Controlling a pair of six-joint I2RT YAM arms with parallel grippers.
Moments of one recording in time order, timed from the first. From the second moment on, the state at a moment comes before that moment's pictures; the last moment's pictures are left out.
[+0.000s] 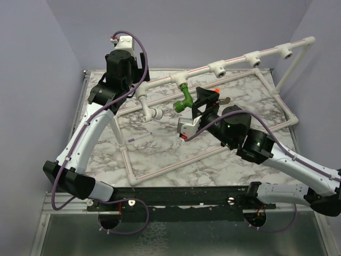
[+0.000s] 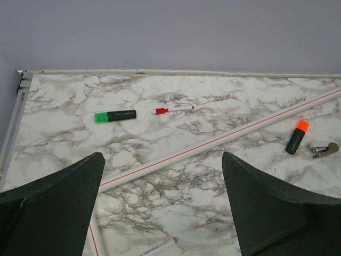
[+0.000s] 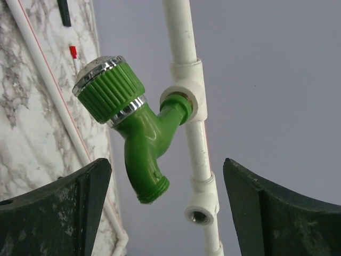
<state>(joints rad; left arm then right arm) -0.41 1.43 1.65 -0.51 -0.31 -0.18 1.05 1.07 1.20 -0.26 0.33 -1.28</state>
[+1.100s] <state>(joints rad) -0.41 1.43 1.65 -0.51 -0.32 -0.17 1.15 1.17 1.03 0.17 0.51 -1.56</state>
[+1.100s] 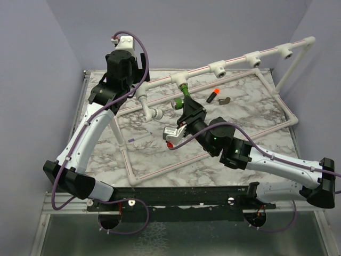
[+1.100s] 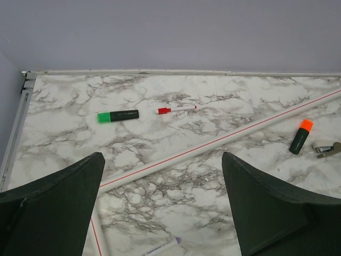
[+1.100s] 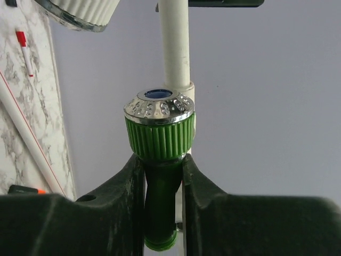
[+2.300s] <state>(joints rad) -0.43 1.43 1.65 -0.56 -0.33 -0.16 1.15 1.13 0.86 0.65 0.92 0.55</state>
